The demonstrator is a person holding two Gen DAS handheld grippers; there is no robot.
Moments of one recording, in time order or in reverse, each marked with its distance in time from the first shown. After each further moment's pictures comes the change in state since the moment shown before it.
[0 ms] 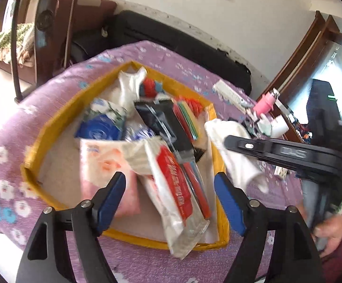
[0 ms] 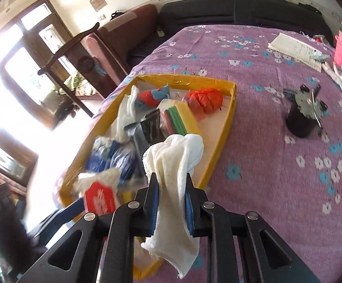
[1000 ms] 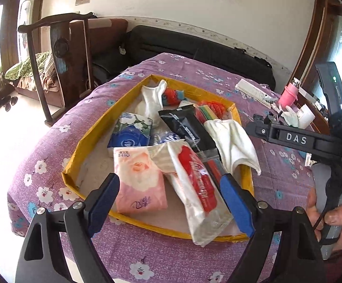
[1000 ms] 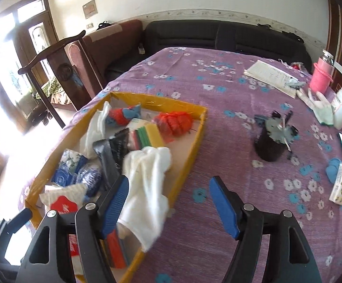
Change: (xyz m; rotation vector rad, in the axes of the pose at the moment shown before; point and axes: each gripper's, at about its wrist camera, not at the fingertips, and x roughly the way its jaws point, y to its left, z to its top) left arm -0.010 -0.019 -0.008 0.123 -0.039 0.227; right arm -0.007 -0.008 0.000 -0.061 -0.133 -0.203
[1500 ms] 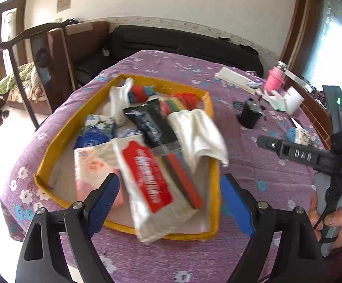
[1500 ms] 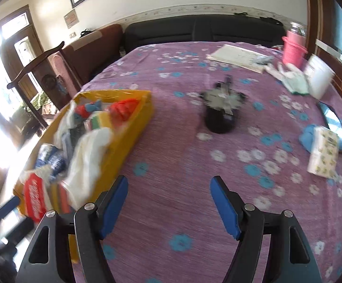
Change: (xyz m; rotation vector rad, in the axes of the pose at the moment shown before) left arm -0.001 -0.056 -0.003 0.103 0.023 -0.047; right arm -0.022 -0.091 -0.041 0.103 -0.003 -0.033
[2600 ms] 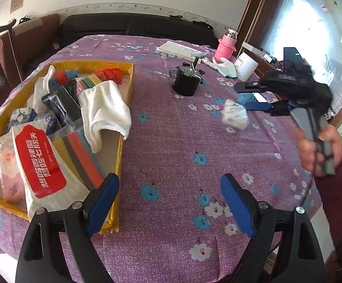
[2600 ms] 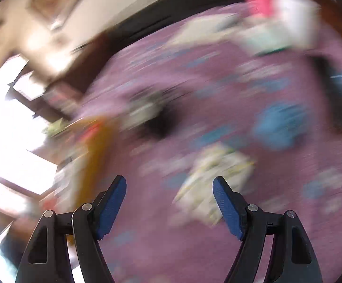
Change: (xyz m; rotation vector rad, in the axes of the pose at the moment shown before) left arm 0.027 -0.076 -0.020 0.124 0.120 -0.231; right arm -0.001 -0.149 0.036 0.207 0.149 0.376
